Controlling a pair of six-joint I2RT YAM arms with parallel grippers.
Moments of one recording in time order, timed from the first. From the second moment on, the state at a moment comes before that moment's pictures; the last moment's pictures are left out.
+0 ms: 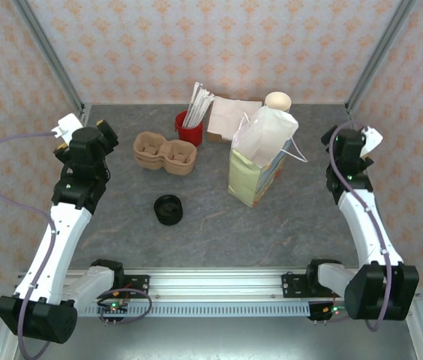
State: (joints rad) left arm -0.09 0.99 1.08 -0.46 -0.61 -0.44; right arm -0.05 1.13 0.96 -0.29 0.43 0.62
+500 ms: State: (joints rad) left arm -0.09 1.00 1.10 -0.62 -0.34 -0.44; right arm 0.10 1.40 1.21 -0.52 0.11 0.78
